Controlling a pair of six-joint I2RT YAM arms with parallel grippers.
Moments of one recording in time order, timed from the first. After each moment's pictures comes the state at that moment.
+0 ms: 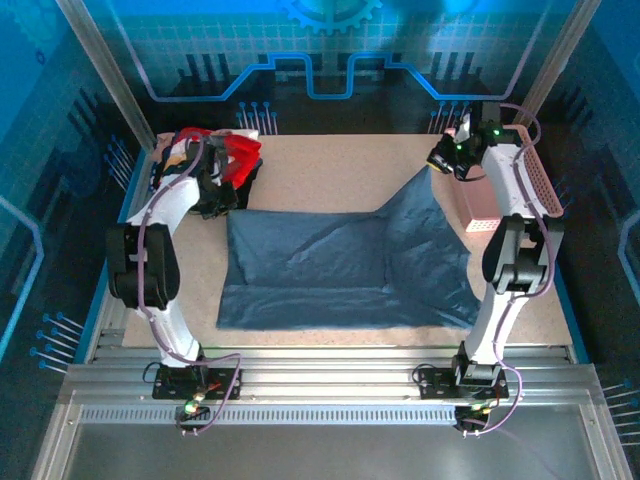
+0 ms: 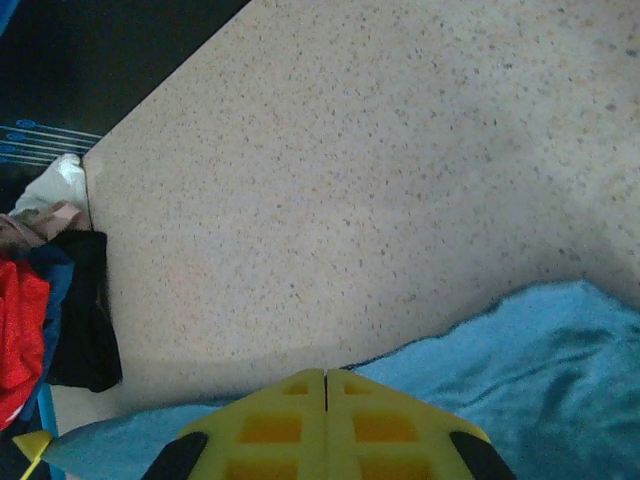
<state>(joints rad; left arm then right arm) 0.04 1.84 1.43 -0.75 0.13 -0.43 -0.08 1.96 1.86 -0.89 -0.43 0.50</state>
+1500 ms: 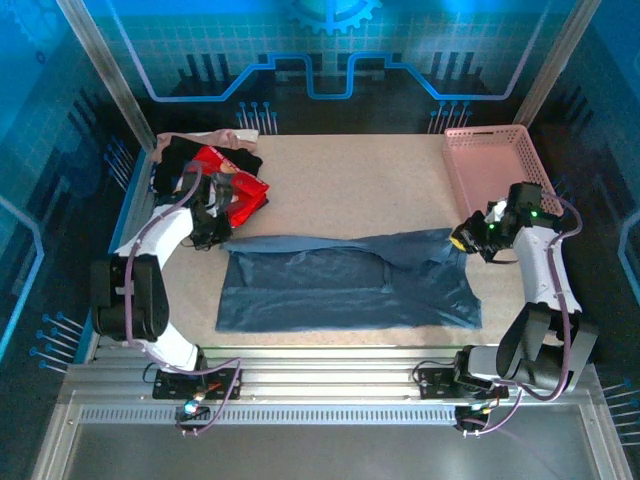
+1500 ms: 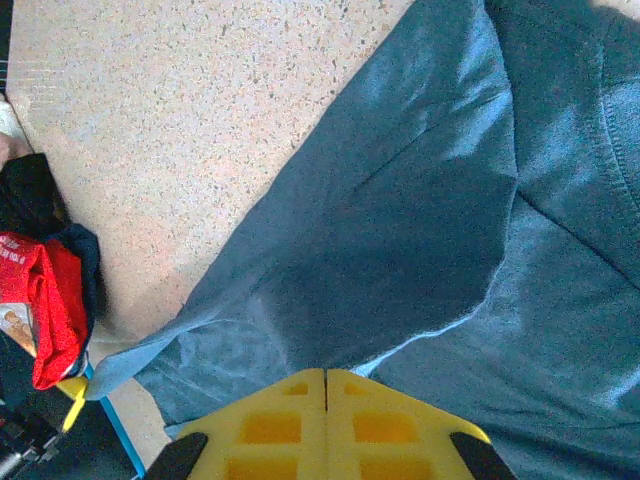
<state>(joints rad) 0.04 1.62 1.12 -0.73 0.11 -0.36 -0.30 1.33 1.06 -0.93 -0.56 0.52</state>
